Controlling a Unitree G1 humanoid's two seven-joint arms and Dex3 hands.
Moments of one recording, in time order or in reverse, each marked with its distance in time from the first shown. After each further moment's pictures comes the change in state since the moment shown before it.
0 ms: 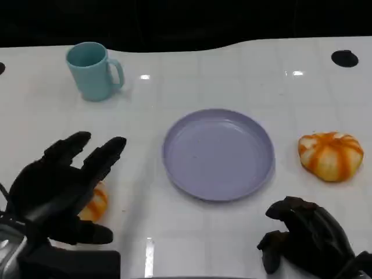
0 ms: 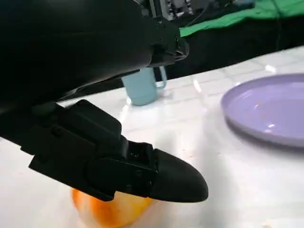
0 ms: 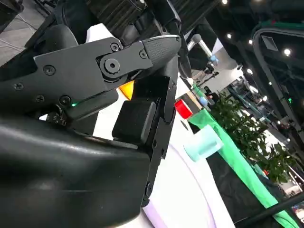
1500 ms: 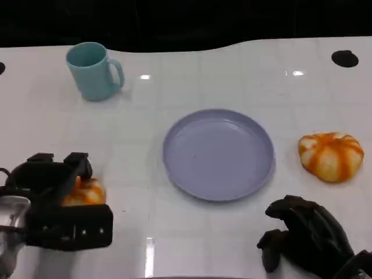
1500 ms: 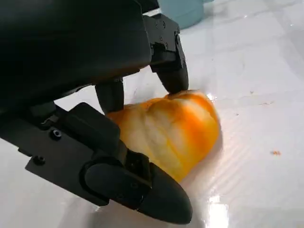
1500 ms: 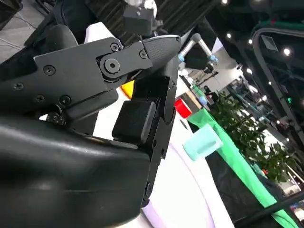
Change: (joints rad) left arm -0.379 0.038 -0.243 0.694 -0.159 0.144 0.029; right arm -0.010 0.001 -0.001 0.016 -0.001 -0.014 0.001
